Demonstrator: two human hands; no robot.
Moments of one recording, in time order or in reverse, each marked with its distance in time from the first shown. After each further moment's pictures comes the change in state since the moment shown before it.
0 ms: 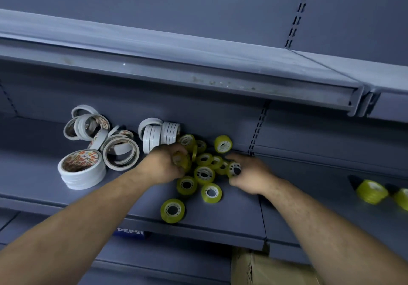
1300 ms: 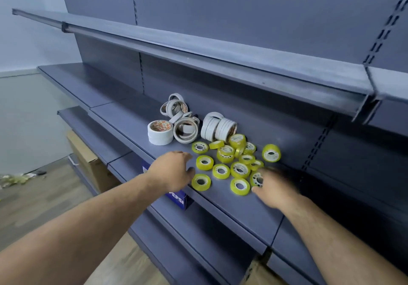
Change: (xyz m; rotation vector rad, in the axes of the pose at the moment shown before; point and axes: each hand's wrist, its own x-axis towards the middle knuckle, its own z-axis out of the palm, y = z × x) left_hand -0.132 0.044 0.025 0.440 0.170 -0.484; right_hand -0.006 0.018 0.008 -0.322 -0.061 -0.380
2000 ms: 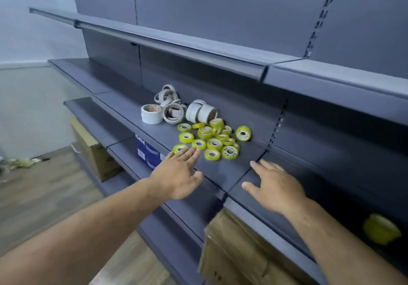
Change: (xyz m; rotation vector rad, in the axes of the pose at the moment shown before) left_hand -0.131 0.115 0.034 -0.032 0.008 0.117; right_hand -0.159 0.081 -0.026 -0.012 0.017 -0.118
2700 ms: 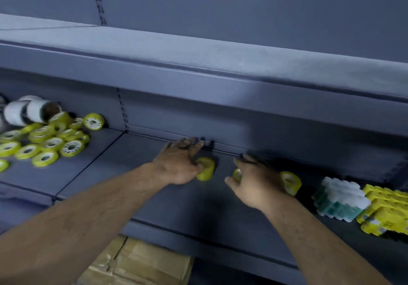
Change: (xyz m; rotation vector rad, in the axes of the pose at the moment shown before) left_hand 0.086 0.390 0.078 0.106 -0.199 0.416; right_hand -0.173 0.303 -0.016 0.057 0.042 0.440
